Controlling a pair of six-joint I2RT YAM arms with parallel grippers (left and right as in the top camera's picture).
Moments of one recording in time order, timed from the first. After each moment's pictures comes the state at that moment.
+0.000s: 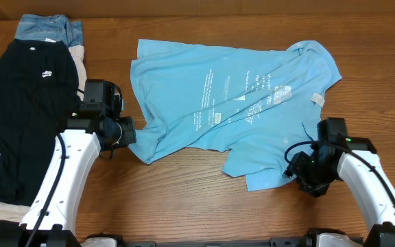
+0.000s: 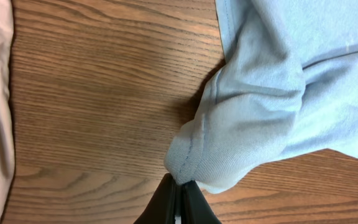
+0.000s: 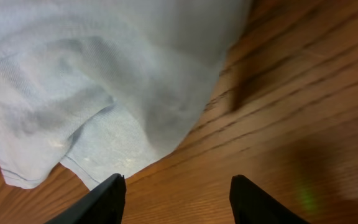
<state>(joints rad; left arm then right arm) -0.05 1.43 1.06 -0.93 0.04 -0.25 -0.06 1.35 0.71 -1.00 -0.25 0.53</state>
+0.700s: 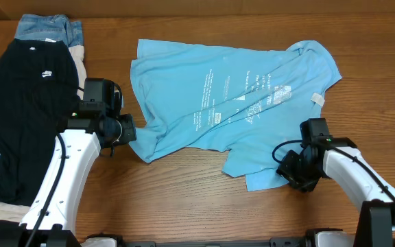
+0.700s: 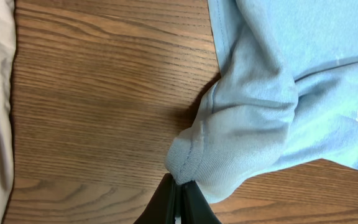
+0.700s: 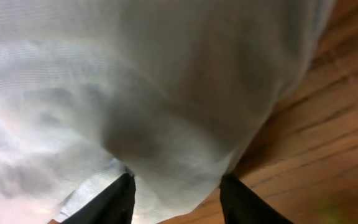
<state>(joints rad) -0.05 1.43 1.06 -0.90 0.04 -0.25 0.03 1.46 0.66 -0.80 -0.20 0.66</state>
